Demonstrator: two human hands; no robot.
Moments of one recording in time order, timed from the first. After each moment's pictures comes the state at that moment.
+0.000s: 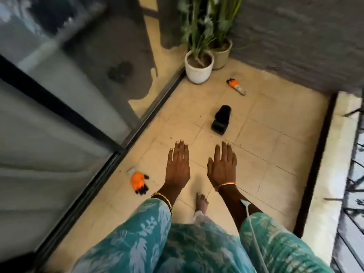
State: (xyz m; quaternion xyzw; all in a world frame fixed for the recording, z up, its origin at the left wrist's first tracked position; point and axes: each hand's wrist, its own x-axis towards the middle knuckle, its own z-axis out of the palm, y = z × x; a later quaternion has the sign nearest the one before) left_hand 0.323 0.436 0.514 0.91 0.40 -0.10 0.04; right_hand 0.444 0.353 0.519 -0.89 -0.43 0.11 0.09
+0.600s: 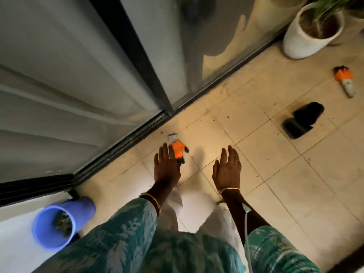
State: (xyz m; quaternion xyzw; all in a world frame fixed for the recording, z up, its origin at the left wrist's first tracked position) left_hand 0.105 0.548 0.399 0.72 0.65 -0.16 0.20; right_hand 0.288 0.508 0.387 -0.80 -0.55 0.24 0.05
